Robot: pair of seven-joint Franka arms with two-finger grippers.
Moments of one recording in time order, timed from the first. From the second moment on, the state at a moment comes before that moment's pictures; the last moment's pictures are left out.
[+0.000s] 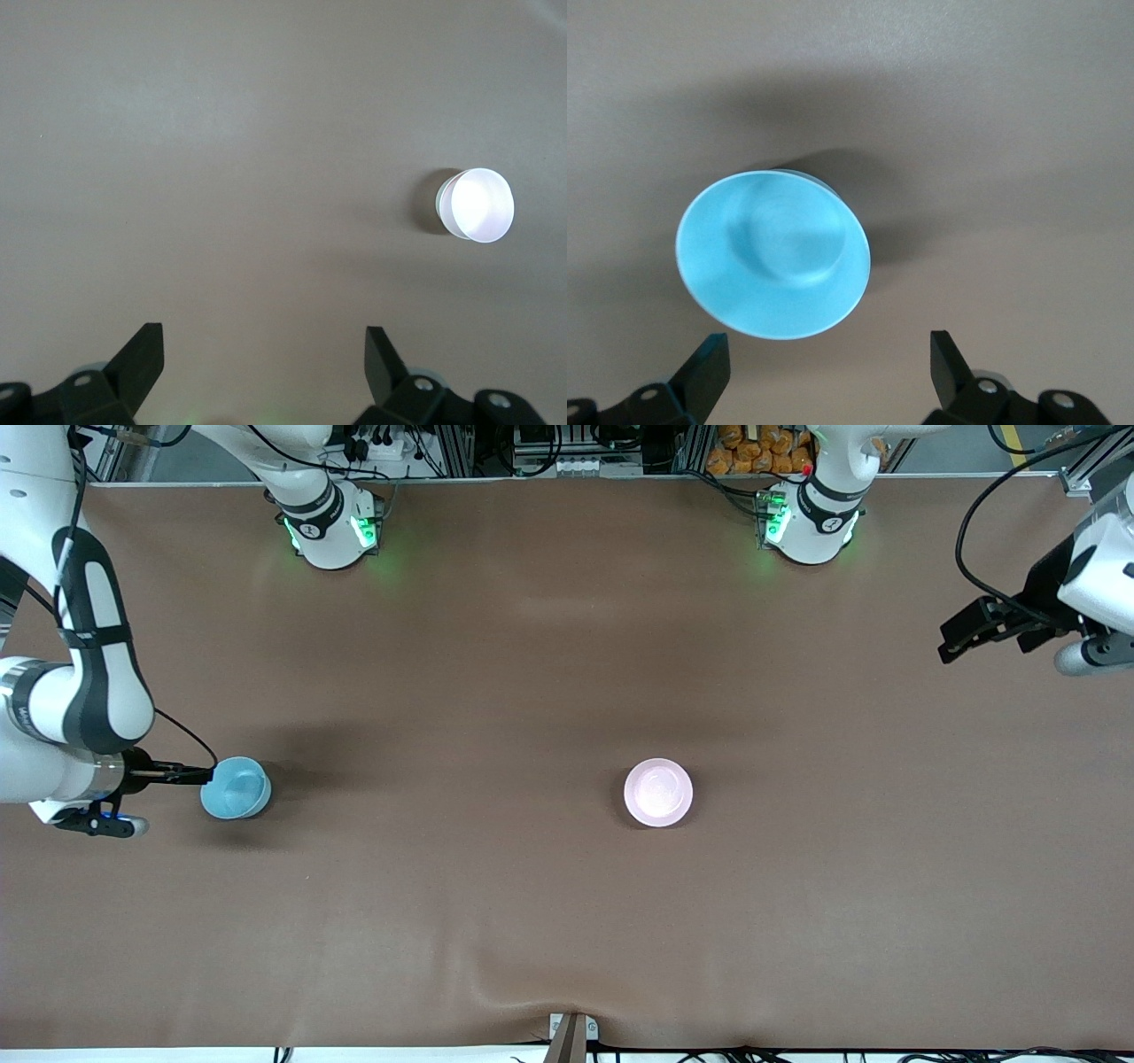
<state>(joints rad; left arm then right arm) -0.04 -0.02 -0.08 -1.55 -0.01 1.52 -0.26 -0.20 0.50 -0.04 -1.76 -0.01 1.99 -0.09</state>
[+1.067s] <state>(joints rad) -0.04 -0.03 -0.07 -1.57 0.00 1.48 -0.26 -0.20 0.58 -0.04 -1.84 -0.01 2.29 -0.12</state>
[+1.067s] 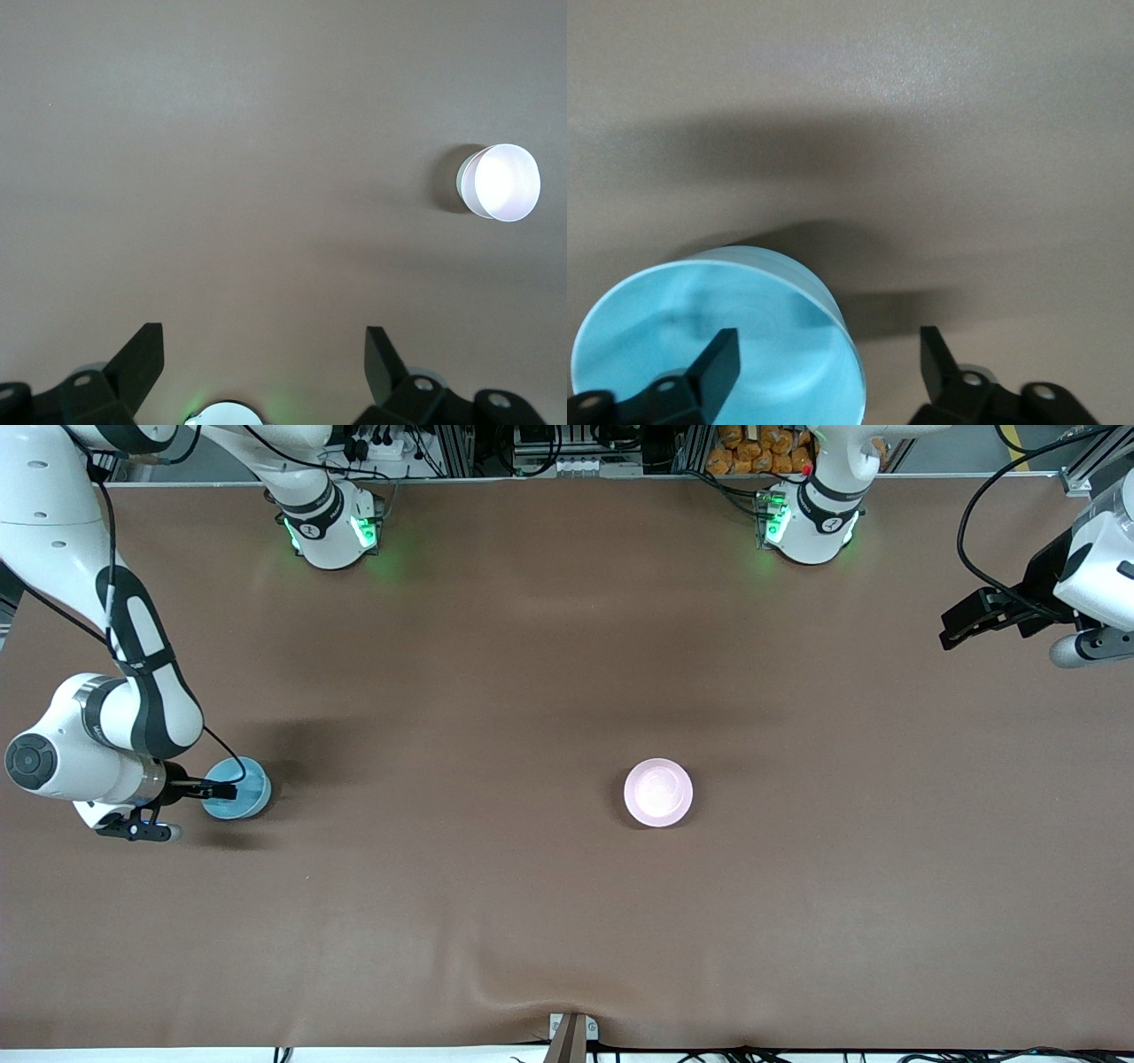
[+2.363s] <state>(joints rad) -0.04 -0.03 -0.09 -1.59 0.01 1.47 -0.26 -0.14 0.54 -0.02 -1.64 0.00 2.00 -0.13</state>
